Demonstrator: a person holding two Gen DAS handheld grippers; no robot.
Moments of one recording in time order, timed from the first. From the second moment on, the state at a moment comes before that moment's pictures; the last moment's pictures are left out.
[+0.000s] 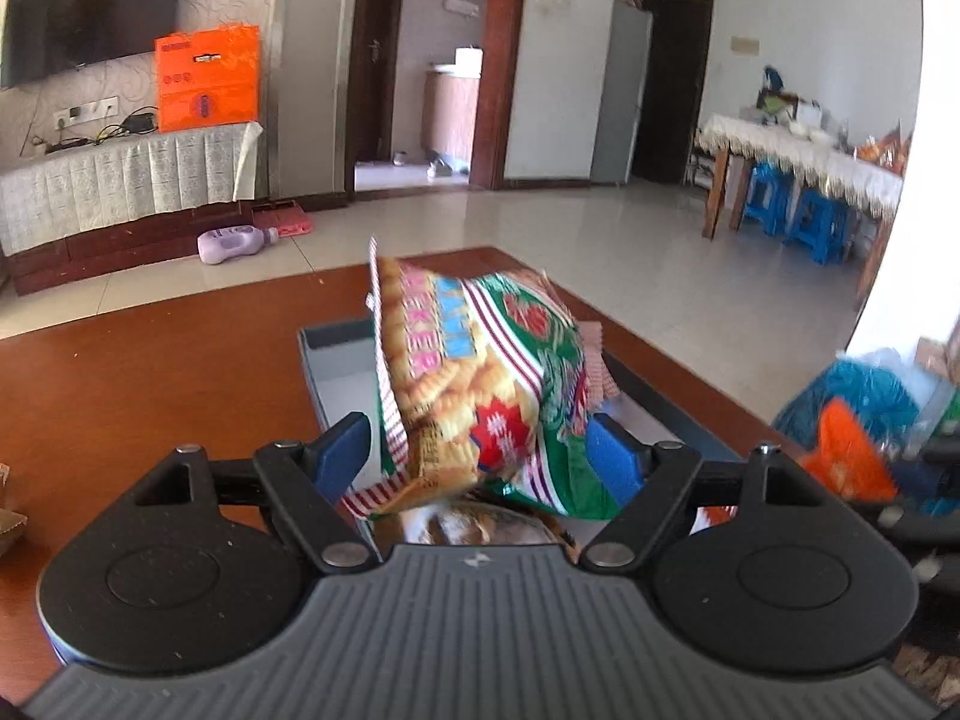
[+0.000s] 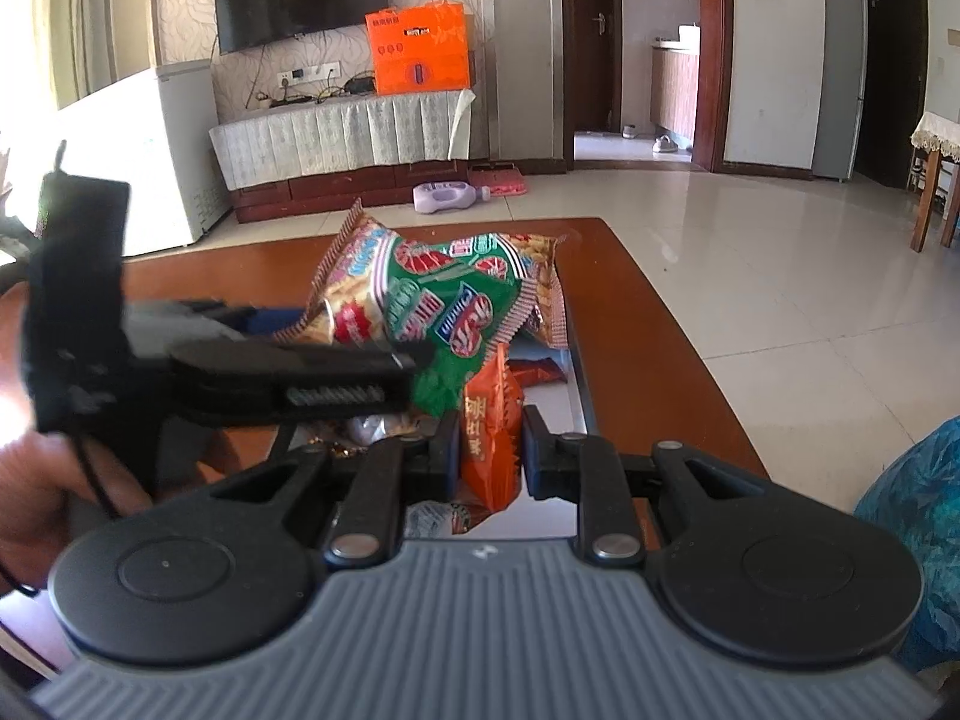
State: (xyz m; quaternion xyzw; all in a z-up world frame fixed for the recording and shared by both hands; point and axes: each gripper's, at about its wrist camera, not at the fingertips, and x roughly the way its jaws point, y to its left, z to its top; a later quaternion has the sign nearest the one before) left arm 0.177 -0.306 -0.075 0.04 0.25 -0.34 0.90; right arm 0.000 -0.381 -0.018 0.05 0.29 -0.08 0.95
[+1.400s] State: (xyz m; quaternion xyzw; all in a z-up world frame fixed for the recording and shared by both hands) left arm 0.137 -0.272 -0.052 0.04 0.24 -0.33 0.91; right arm 0.033 -0.373 -0.037 0.06 0.33 -0.10 0.94
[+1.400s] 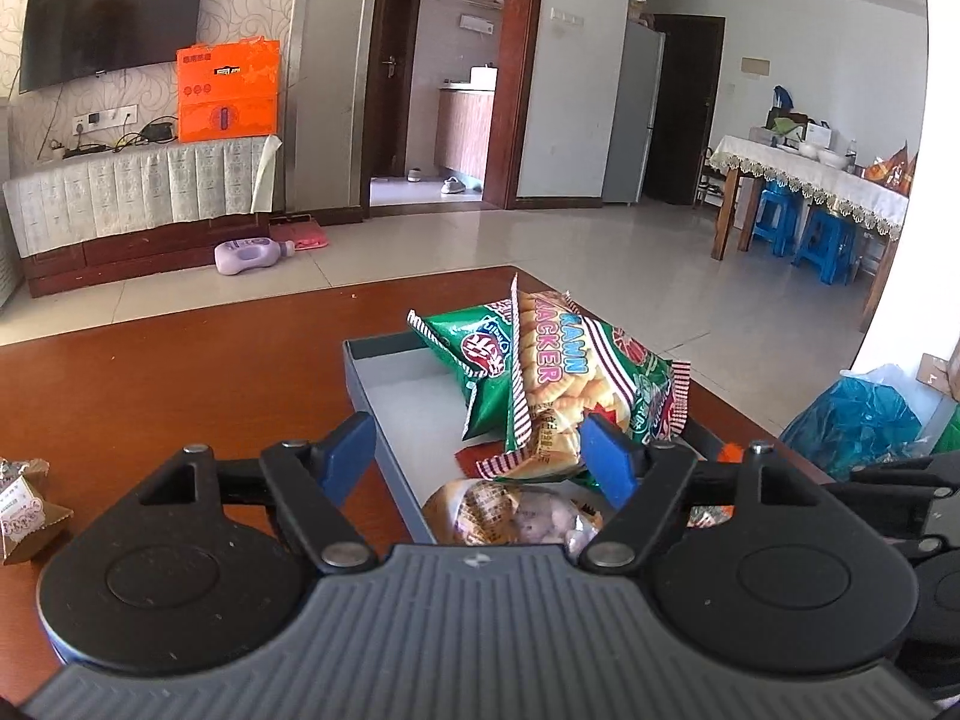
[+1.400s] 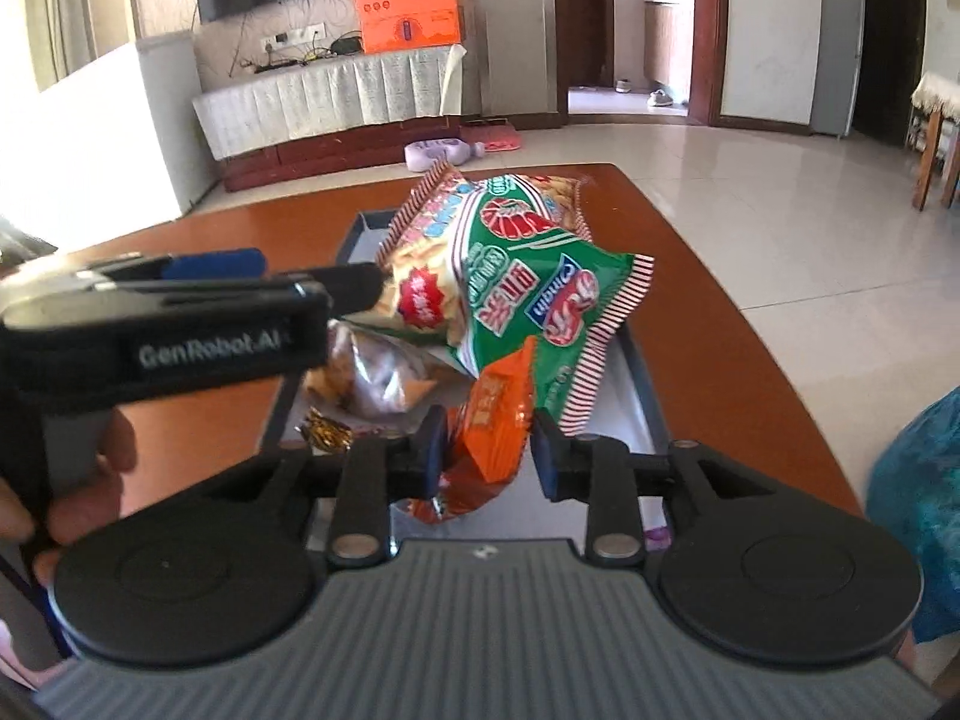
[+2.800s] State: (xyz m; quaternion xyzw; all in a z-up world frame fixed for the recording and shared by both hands) left arm 0.122 -0.101 -0.027 0.07 0.23 -0.20 0.95; right arm 0.051 -0.263 -0.011 0.04 0.27 0.00 0.96
